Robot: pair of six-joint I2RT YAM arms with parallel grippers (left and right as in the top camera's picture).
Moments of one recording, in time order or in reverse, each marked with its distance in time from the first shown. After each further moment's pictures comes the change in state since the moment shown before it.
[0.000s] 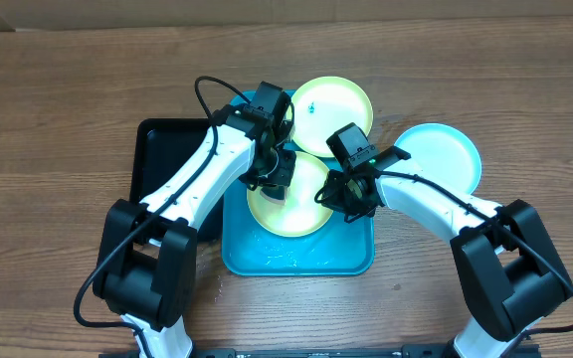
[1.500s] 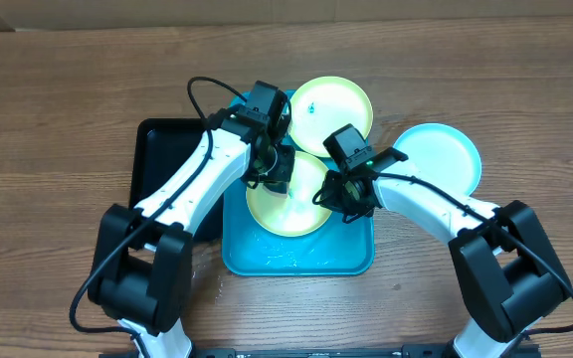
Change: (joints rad) left arm 0.013 -0.030 -0.040 0.089 0.013 -0.048; right arm 0.019 0.000 0.000 0.008 0.019 0.000
